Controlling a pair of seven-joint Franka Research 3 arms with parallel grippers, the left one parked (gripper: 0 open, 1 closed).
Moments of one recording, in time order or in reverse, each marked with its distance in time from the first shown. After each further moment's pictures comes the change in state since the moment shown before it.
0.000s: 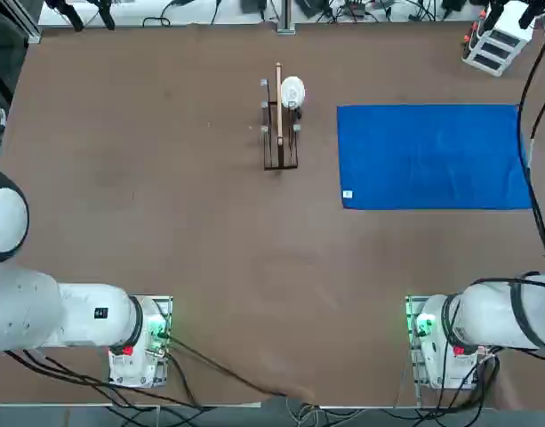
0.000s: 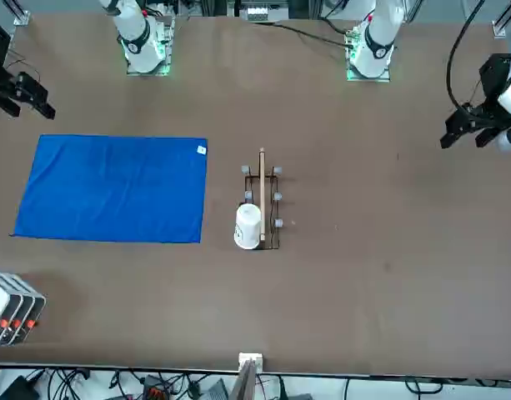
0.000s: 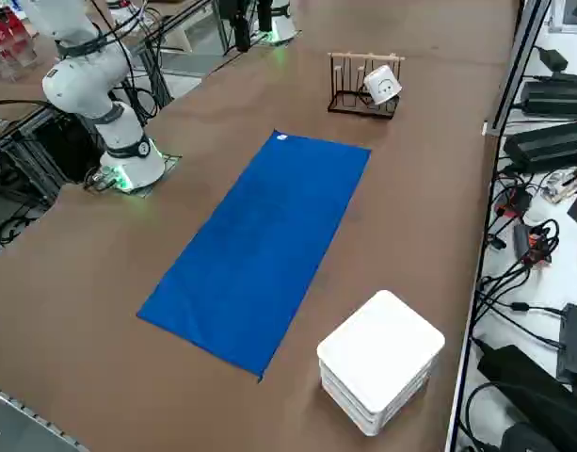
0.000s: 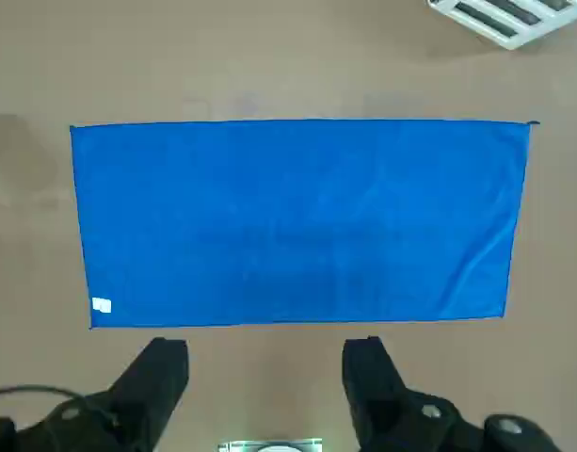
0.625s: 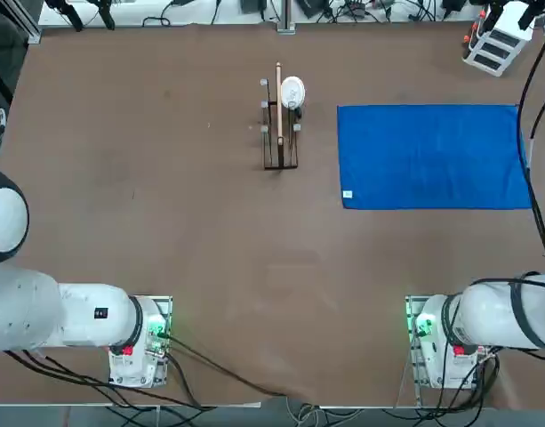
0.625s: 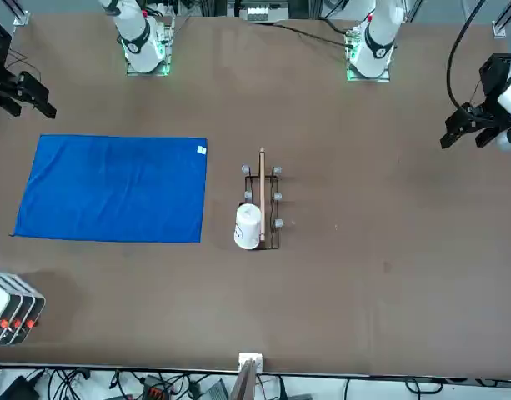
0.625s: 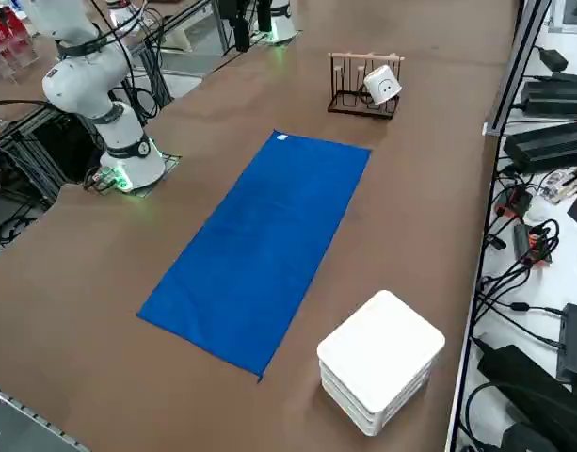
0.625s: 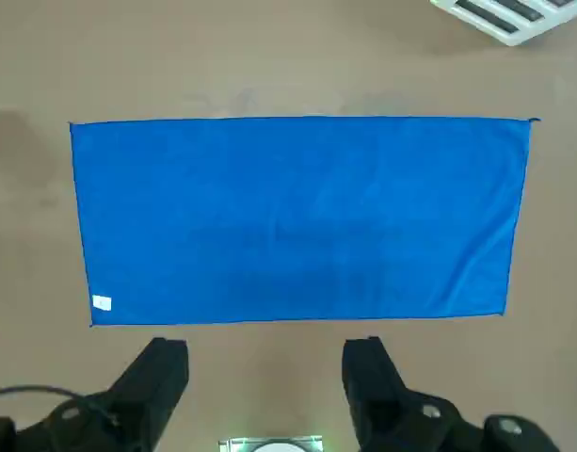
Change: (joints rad) arm 0.000 0.001 0.001 0.000 0.000 -0.006 0.002
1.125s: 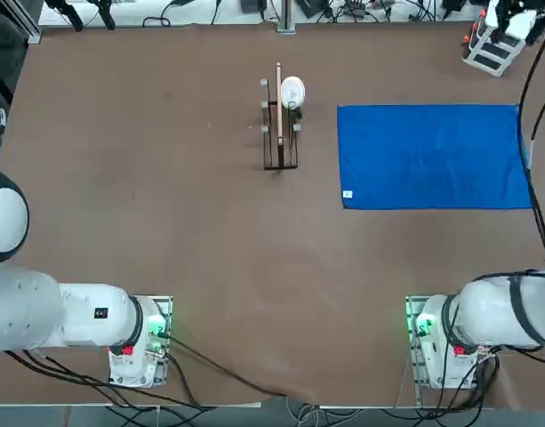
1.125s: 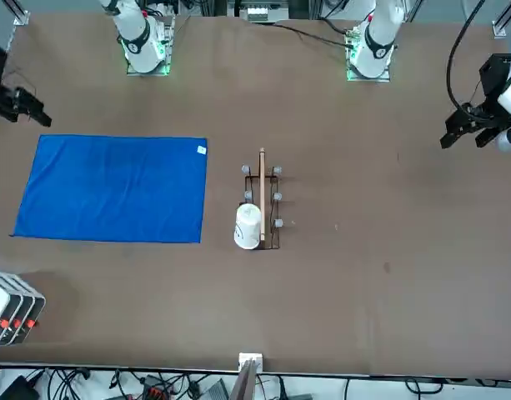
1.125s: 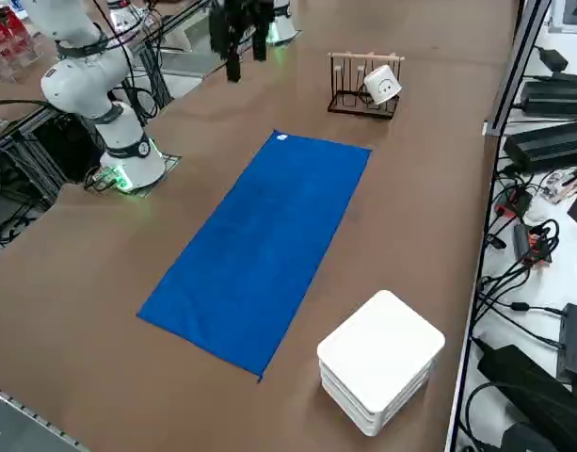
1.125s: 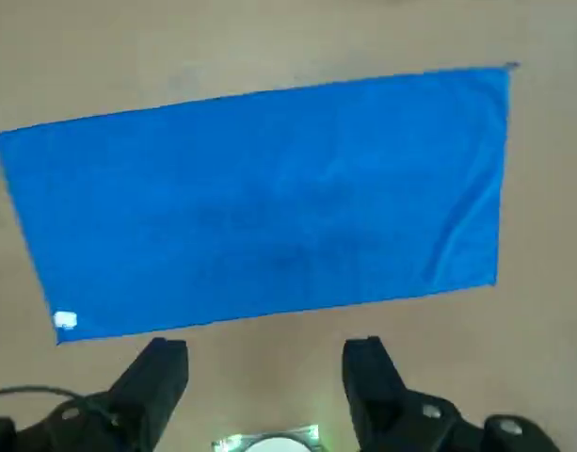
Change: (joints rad) arm -0.116 0.070 -0.020 -0.053 -0.005 0.048 0.004
